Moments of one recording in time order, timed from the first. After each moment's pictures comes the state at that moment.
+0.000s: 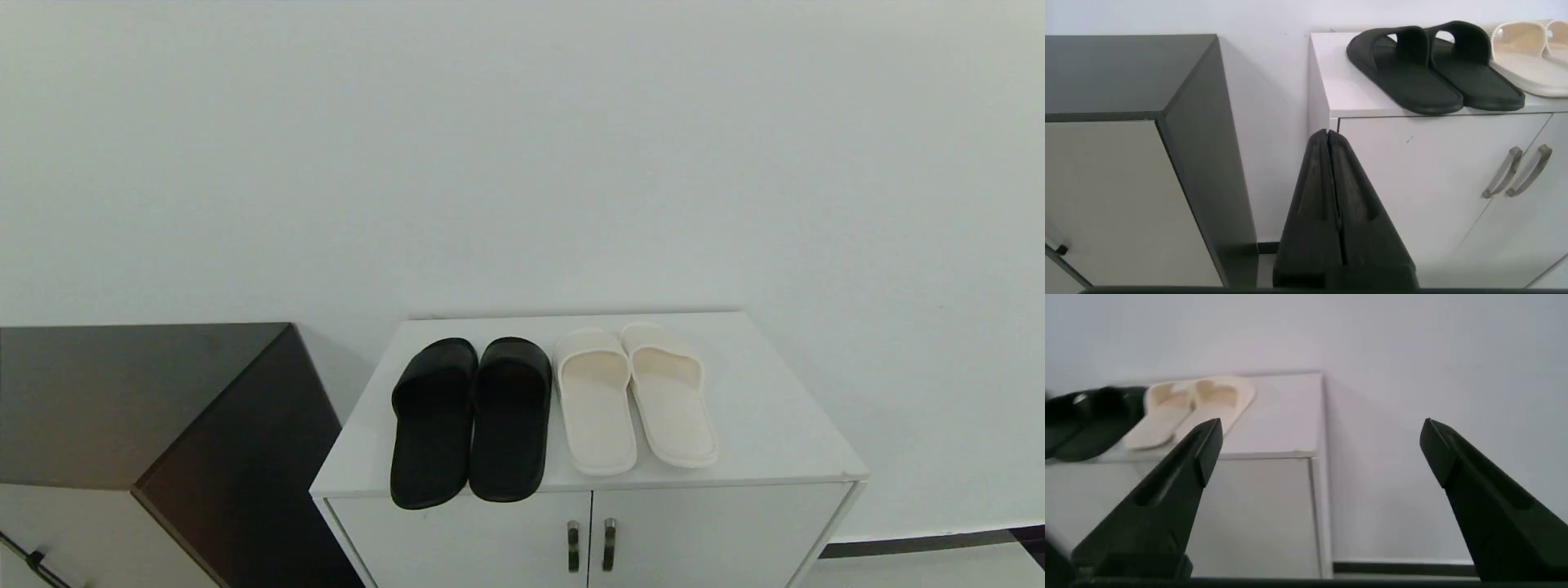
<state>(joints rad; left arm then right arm) 0.00 0.00 0.00 0.00 0.01 -0.01 0.01 0.13 -0.23 0.02 0.08 0.07</state>
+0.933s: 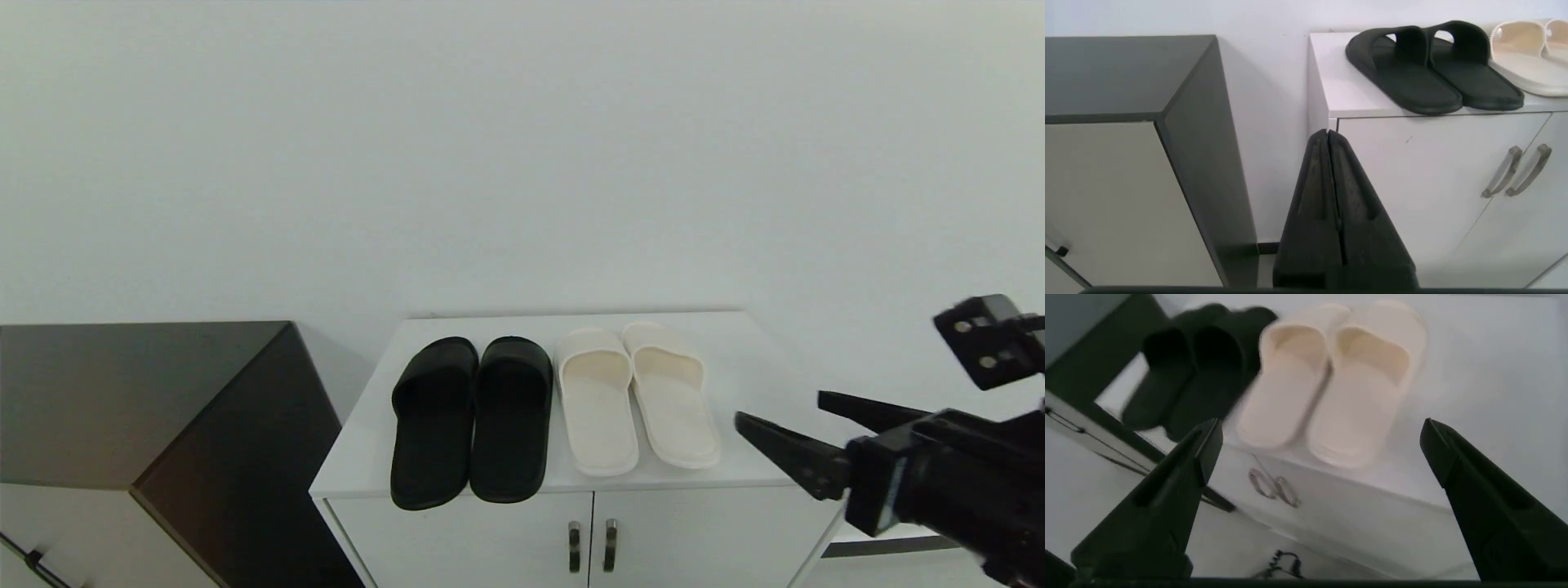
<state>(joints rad) 0.00 0.00 0.00 0.01 0.00 -0.01 0.83 1.25 -0.54 -0.51 -0.34 0.29</state>
